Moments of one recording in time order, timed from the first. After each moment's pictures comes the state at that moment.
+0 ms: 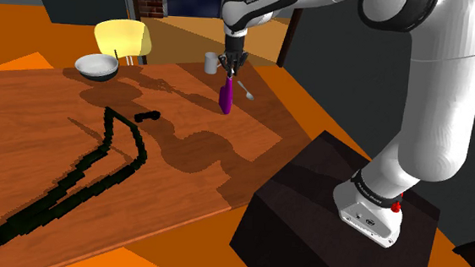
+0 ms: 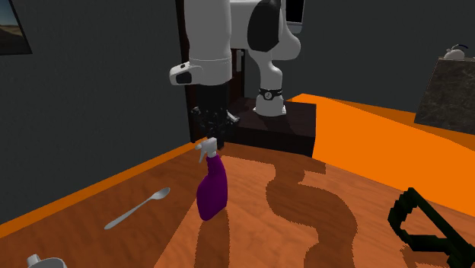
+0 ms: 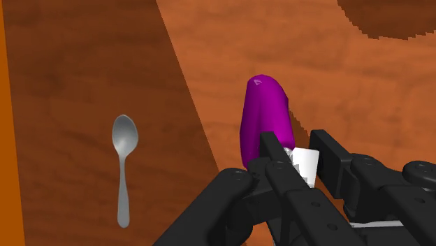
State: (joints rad) arm 0.02 0.57 -0.03 -1.58 -0.02 2.06 0.21
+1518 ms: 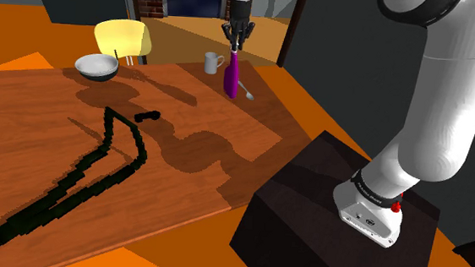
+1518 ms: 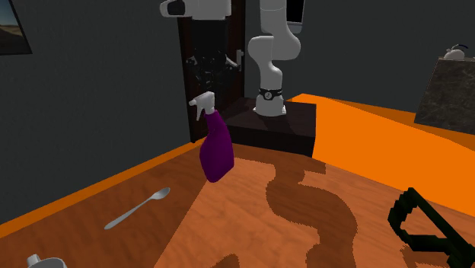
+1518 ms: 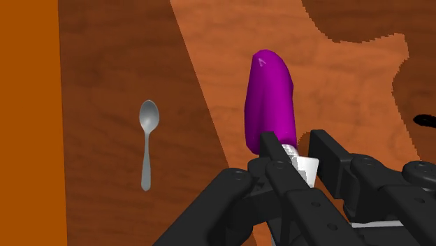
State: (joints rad) arm 0.02 0.47 -0.03 -1.43 -0.02 1.81 0.20
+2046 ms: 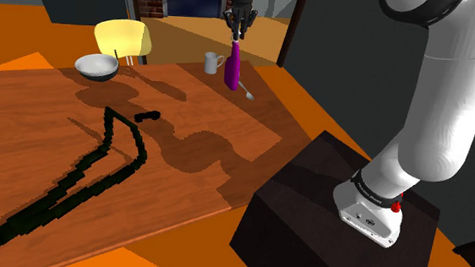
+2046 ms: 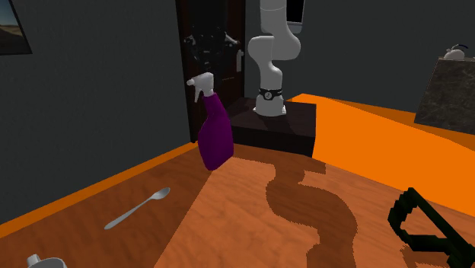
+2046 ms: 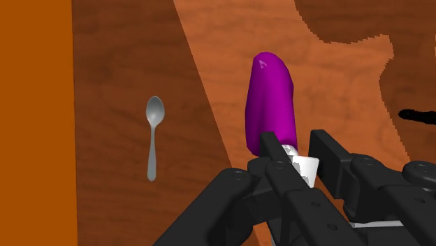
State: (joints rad) arm 0.02 0.46 -0.03 -1.34 -0.02 1.70 0.20
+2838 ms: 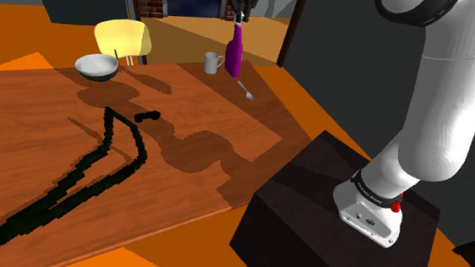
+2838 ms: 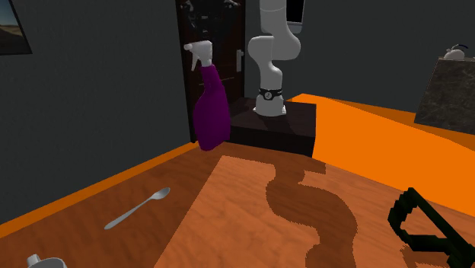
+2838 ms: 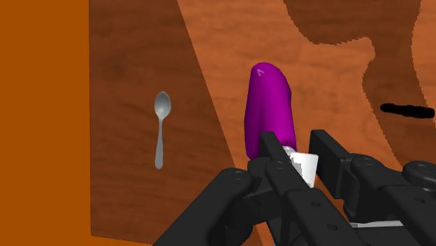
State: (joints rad) arm 0.02 0.48 -0.03 -1.15 -0.02 1.53 0.20
